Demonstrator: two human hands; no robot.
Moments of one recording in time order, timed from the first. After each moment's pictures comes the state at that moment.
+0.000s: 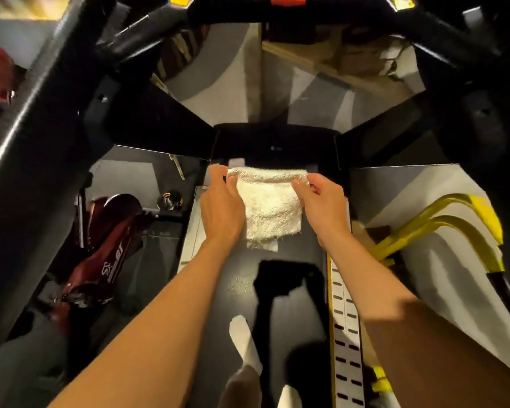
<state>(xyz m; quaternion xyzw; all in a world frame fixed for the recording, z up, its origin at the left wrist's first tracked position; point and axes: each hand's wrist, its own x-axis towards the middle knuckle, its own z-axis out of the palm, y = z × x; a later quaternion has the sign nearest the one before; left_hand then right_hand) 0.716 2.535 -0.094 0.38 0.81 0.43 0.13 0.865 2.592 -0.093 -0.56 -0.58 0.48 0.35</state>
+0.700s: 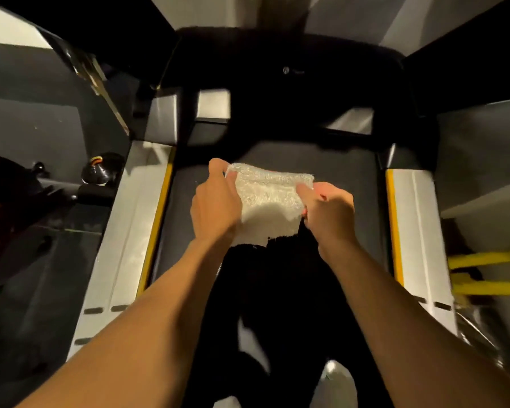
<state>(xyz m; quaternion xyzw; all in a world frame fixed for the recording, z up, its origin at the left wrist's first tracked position) 0.593 2.774 -0.624 0.40 0.85 0.31 0.15 0.746 2.822 -0.617 -0.67 -0.50 0.46 0.28</state>
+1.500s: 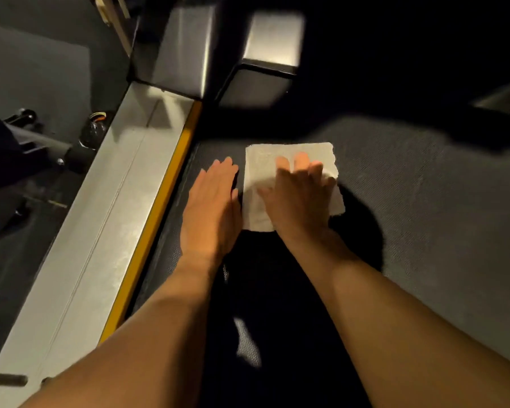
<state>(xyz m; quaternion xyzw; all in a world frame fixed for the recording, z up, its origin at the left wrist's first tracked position) 0.467 2.814 -0.885 0.47 0.85 0.20 0.09 0.572 2.900 -0.845 -0.51 -0.86 0.07 0.01</state>
